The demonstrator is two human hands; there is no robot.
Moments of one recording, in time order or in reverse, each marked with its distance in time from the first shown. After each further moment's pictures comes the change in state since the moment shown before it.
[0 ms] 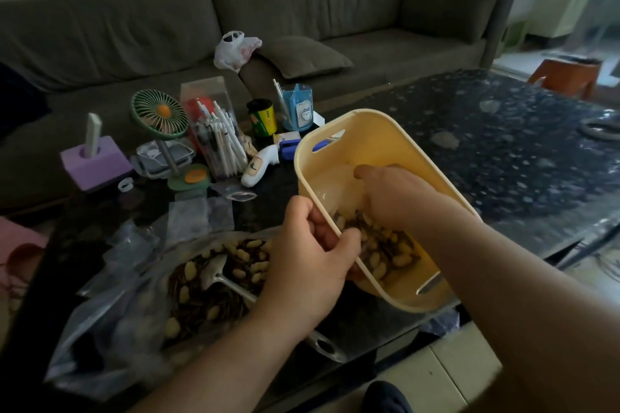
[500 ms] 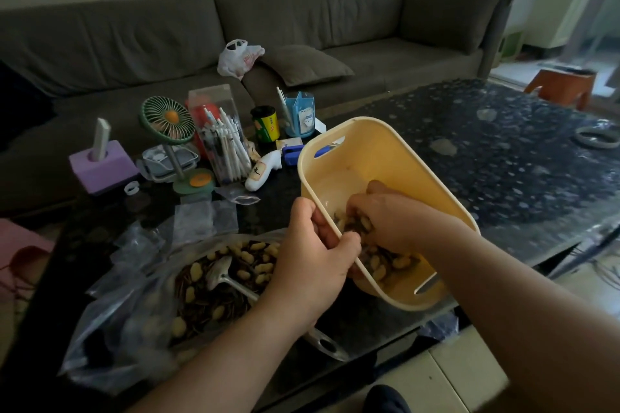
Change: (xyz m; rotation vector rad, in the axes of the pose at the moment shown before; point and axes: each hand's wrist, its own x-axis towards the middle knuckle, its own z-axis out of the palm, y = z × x) left_hand 0.003 0.001 0.000 -0.023 -0.017 -0.060; right_hand -0.005 0.011 0.020 -0.037 -0.071 -0.166
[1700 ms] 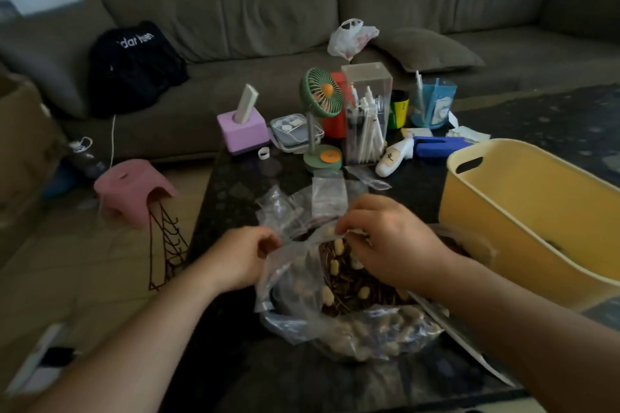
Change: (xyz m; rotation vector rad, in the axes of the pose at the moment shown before) left_hand -0.011 -0.085 -0.307 0.832 -0.058 -0.308; right_hand 0.038 -0.206 0.044 0.320 0.434 -0.671
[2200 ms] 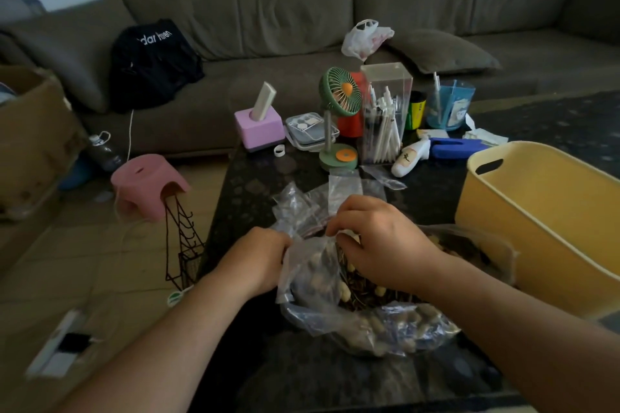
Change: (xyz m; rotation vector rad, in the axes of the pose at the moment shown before) left_hand -0.017 0.014 0.001 0.275 0.012 -0.025; right_hand 0.018 -0.024 0.020 0.033 -0.005 -0.044
